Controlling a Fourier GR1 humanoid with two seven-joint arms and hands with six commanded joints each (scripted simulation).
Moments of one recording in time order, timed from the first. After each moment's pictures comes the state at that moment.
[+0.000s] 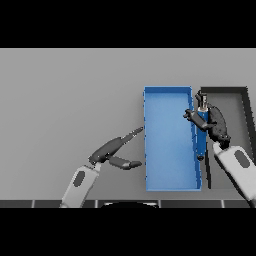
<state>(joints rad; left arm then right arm) -0.15 -0.02 -0.40 -1.62 -0.19 -0.42 0.11 -0.36 -0.81 0.39 -1.71 -0.62 -0.47 0.59</state>
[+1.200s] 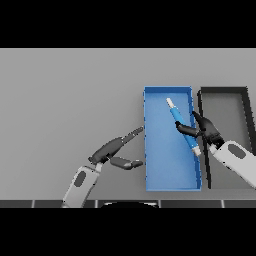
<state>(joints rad) -0.15 -0.02 -0.40 -1.63 -0.21 -0.40 0.12 -0.68 -1.08 1.00 -1.56 -0.82 -0.37 0.61</state>
